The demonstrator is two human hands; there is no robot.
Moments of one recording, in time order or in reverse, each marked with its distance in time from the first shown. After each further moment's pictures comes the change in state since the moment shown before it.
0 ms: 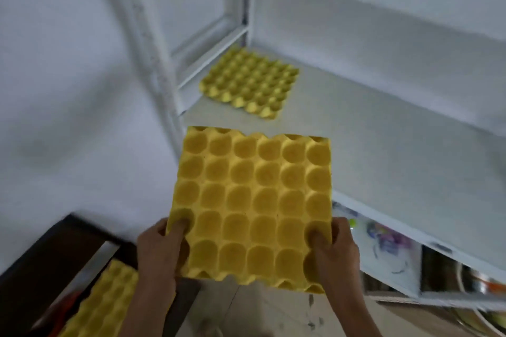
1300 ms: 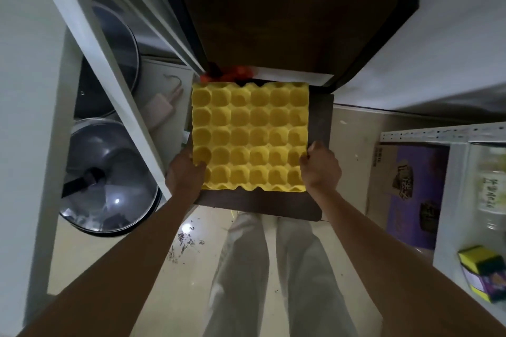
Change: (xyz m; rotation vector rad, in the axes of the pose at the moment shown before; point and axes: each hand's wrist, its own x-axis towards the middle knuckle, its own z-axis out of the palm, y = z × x) left_hand 0.091 -0.568 -0.097 0.197 0.467 -0.937; right_hand -0.103 0.161 0.619 -1.103 -0.924 -0.869
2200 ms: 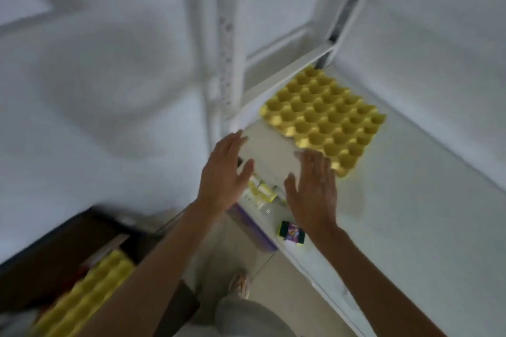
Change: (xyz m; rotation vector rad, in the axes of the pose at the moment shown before) left_hand -0.472 0.498 -0.051 -0.138 -0.135 1.737; right_hand -0.218 0.335 -0.449 0.099 0.969 0.211
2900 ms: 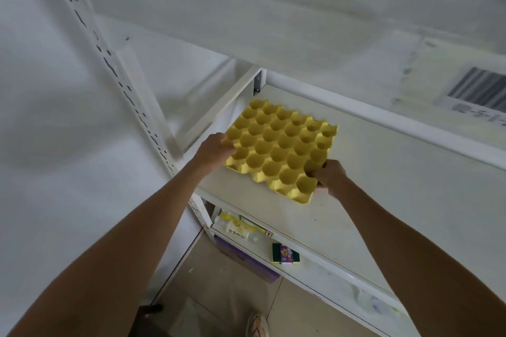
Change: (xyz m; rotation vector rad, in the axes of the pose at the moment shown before) left_hand 0.176 0.053 0.072 -0.105 -0.551 -0.271; right_hand 0.056 0.196 0.001 0.719 -0.294 1.157
